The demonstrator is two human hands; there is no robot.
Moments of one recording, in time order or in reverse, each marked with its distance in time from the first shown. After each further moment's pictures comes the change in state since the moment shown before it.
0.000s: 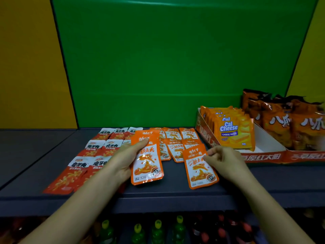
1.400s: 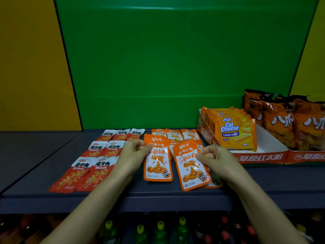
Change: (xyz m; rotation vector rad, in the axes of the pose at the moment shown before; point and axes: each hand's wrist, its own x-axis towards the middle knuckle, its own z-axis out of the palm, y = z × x) left_hand 0.005 -0.014 0.010 0.405 0.151 0.354; right_hand -0.012 -0.021 -0.001 0.395 -0.199 0.077
